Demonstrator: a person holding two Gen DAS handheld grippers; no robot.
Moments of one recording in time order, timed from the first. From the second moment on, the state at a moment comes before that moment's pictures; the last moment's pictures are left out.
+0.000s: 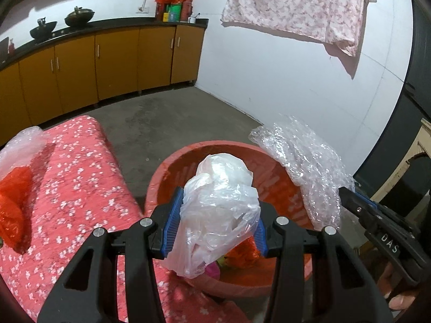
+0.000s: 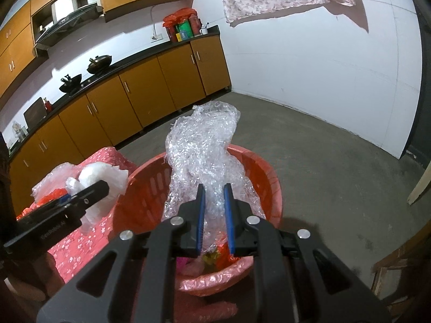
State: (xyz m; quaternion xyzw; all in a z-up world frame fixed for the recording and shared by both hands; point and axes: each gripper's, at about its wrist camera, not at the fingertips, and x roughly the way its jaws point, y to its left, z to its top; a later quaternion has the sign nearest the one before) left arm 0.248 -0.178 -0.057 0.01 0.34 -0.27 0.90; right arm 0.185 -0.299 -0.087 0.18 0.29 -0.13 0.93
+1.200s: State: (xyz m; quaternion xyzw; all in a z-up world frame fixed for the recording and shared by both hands) left arm 0.220 -0.078 -0.067 0.03 0.31 -0.11 0.94; right arm 0.176 -0.263 -0.093 0.07 0.26 -0.20 0.94
